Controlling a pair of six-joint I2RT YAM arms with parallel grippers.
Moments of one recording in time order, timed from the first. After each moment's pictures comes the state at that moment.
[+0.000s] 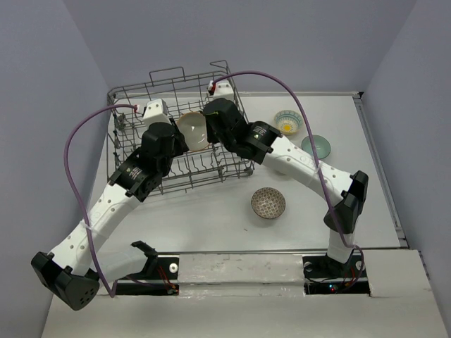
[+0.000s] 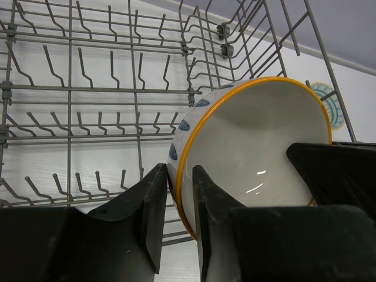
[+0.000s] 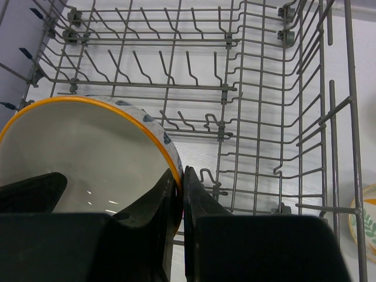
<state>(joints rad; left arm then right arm) -0.58 1.04 1.14 -0.49 -0.49 -0.55 0.98 1.86 2.00 -0.62 0.55 0.42</state>
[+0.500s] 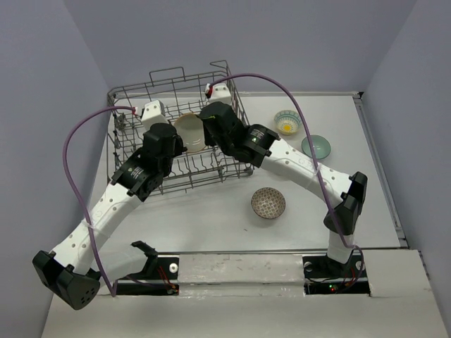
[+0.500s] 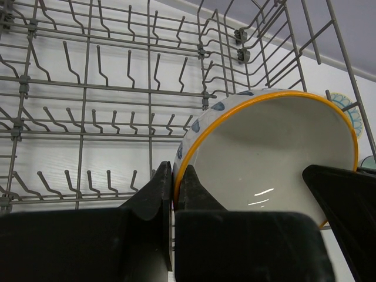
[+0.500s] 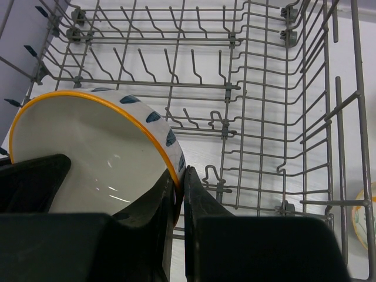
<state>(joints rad) -0.58 1.05 1.12 -0.49 -0.54 -0.57 1.00 1.86 2.00 -0.62 0.57 0.42</state>
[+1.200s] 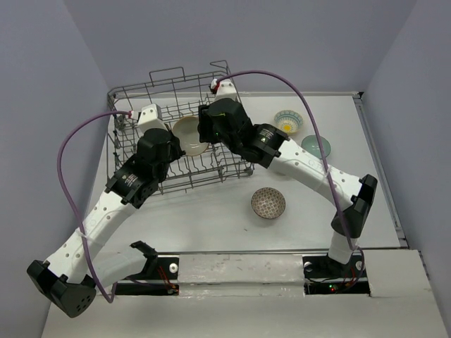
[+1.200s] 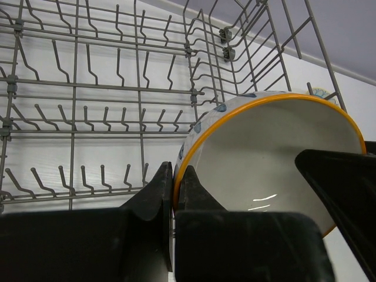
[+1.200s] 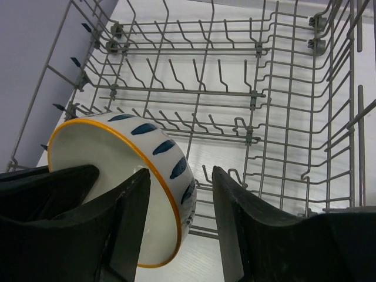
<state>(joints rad) -0.58 0.98 1.09 -0.48 -0.50 -0.57 1.00 1.81 1.96 -0.56 0.50 0.45</state>
